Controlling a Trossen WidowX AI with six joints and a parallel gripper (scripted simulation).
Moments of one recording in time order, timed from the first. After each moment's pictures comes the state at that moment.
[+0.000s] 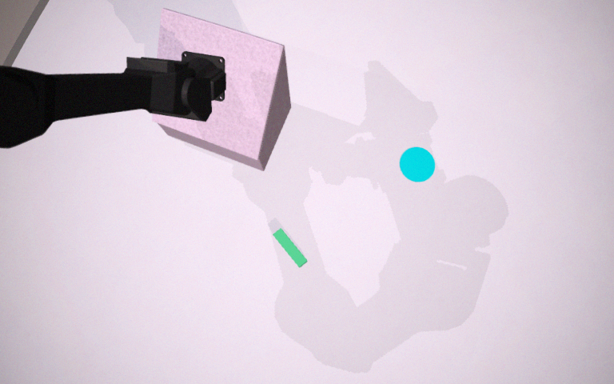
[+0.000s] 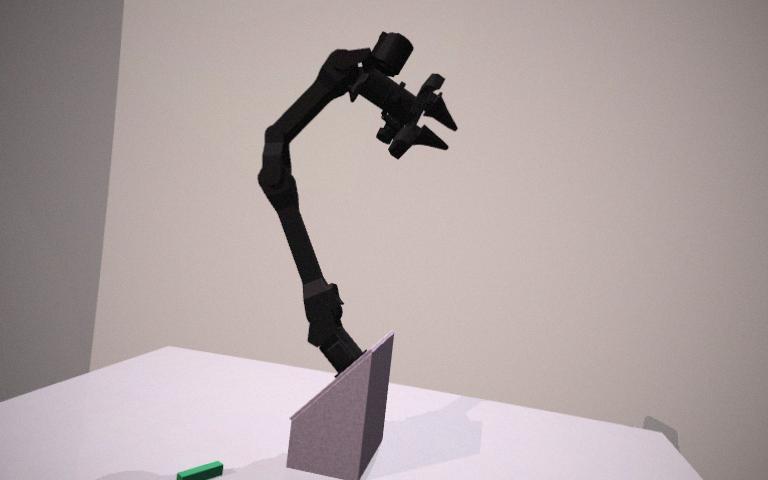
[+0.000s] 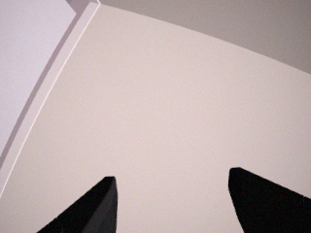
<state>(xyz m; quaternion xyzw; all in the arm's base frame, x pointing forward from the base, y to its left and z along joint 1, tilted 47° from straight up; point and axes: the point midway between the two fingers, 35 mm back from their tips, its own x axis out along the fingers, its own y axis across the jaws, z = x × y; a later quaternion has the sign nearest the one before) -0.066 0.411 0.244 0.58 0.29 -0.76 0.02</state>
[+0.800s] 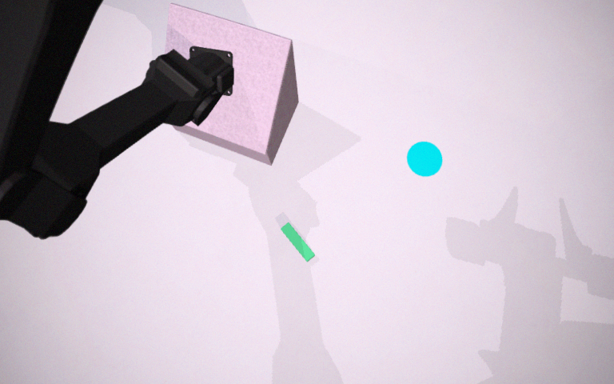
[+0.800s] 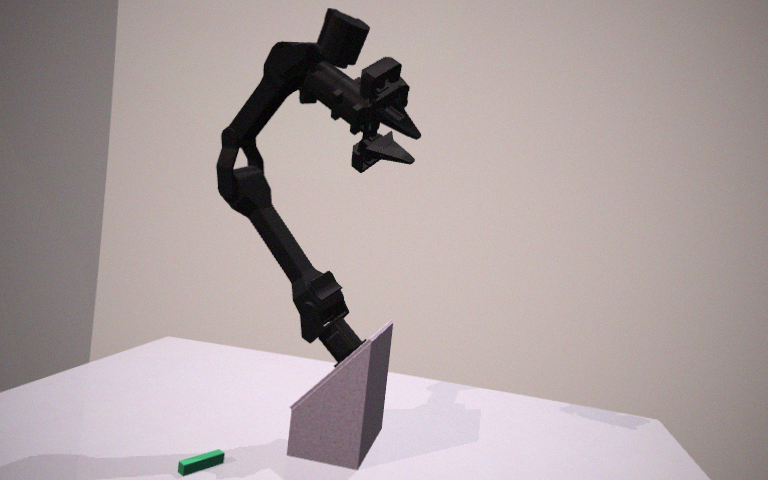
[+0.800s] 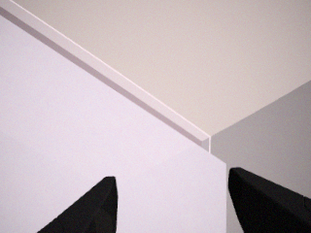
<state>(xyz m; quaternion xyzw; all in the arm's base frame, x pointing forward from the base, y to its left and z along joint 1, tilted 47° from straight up) 0.203 0.297 0.199 0.64 -0.26 -0.58 -0.44</state>
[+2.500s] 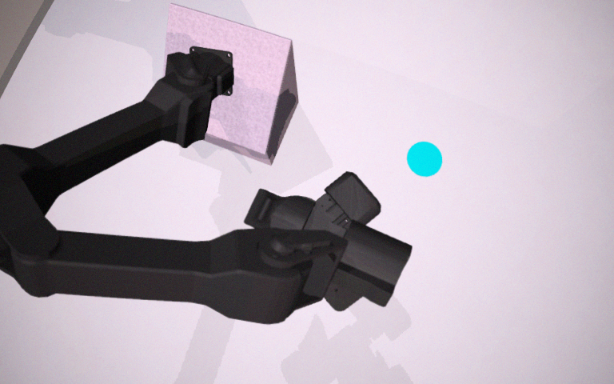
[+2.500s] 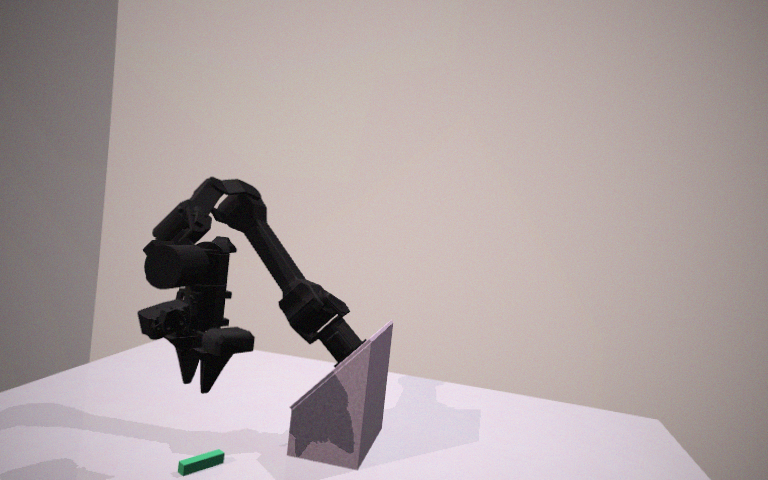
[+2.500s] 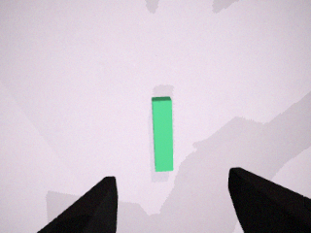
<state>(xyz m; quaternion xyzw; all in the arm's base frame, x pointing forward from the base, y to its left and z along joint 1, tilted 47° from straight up) 0.193 -0.148 0.137 0.06 -0.55 0.49 -0.67</state>
